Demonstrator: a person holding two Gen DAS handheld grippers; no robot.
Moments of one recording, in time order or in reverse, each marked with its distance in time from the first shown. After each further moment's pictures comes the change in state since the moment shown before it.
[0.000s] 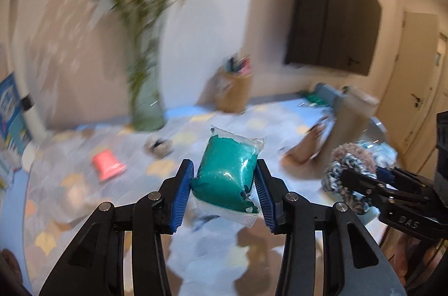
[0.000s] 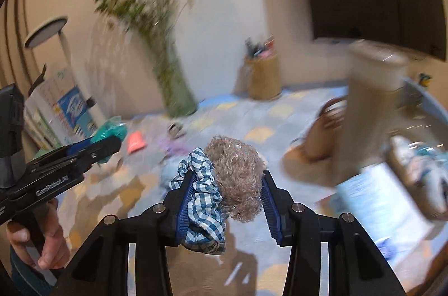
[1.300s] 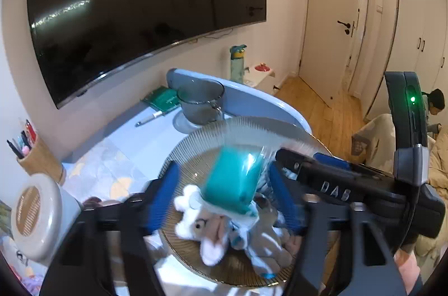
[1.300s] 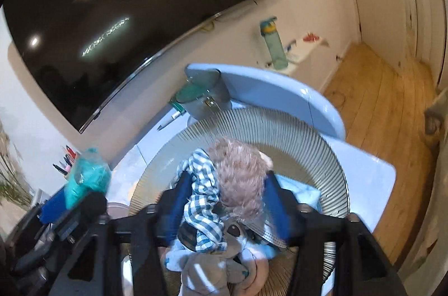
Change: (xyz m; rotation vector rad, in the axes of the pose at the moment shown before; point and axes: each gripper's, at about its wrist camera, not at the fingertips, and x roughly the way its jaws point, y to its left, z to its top) left arm 0.163 -0.355 0.051 0.395 0.147 -0.320; right arm -0.049 -0.356 0.012 0.644 -0.048 -0.330
